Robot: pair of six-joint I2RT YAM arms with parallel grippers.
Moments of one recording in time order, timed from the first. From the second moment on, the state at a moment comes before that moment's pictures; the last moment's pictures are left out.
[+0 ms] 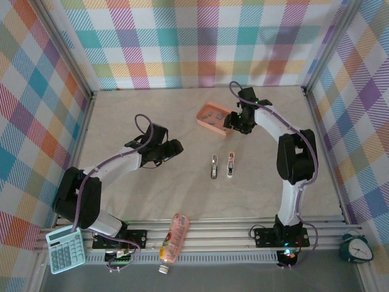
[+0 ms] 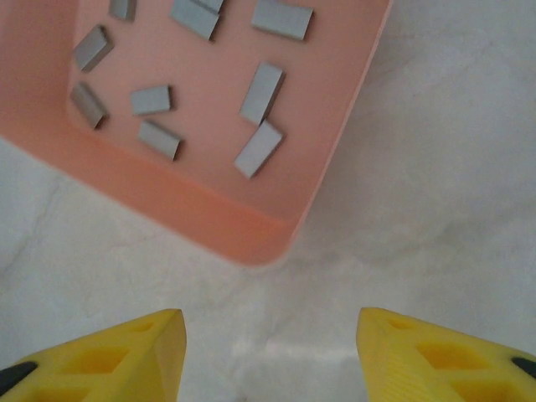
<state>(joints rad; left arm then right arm) -0.46 1.51 0.94 -0.38 0.11 -0.89 0.27 2.01 1.62 -0.75 -0.21 0.49</state>
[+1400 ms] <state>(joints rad) -0.46 1.64 1.04 -0.43 0.15 -0.86 0.14 2.29 1.86 -0.87 -0.30 0.17</state>
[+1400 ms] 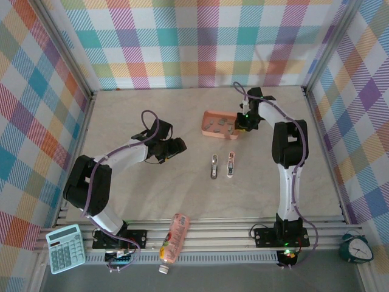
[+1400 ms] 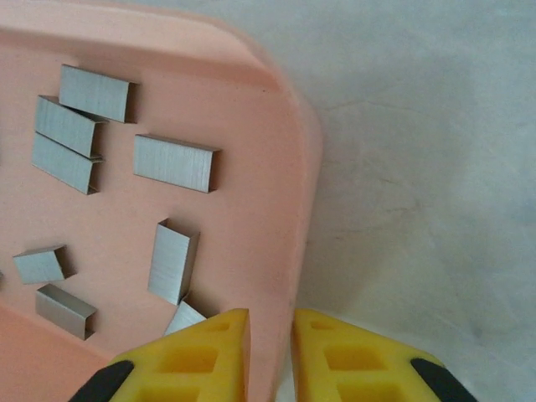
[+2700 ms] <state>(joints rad) -0.45 1.67 1.07 -0.45 0.19 -0.84 0.18 2.12 1.89 -1.05 -0.22 0.18</state>
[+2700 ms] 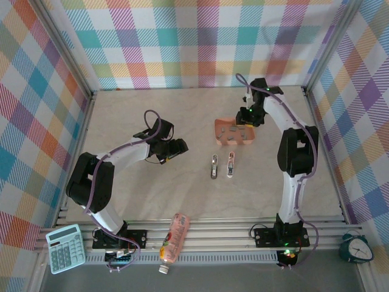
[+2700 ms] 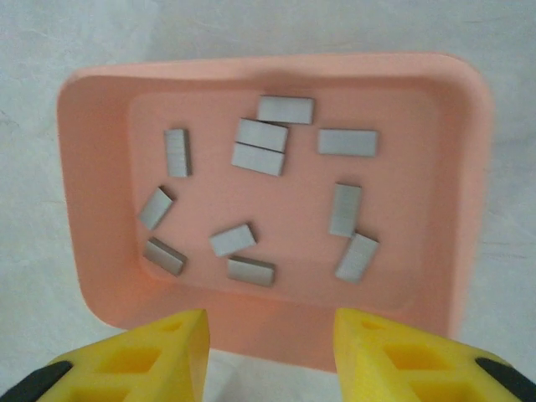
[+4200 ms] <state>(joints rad) -0.45 1.70 1.10 -0.48 0.18 -0.78 0.17 2.31 1.92 -0.98 -0.12 0.22</state>
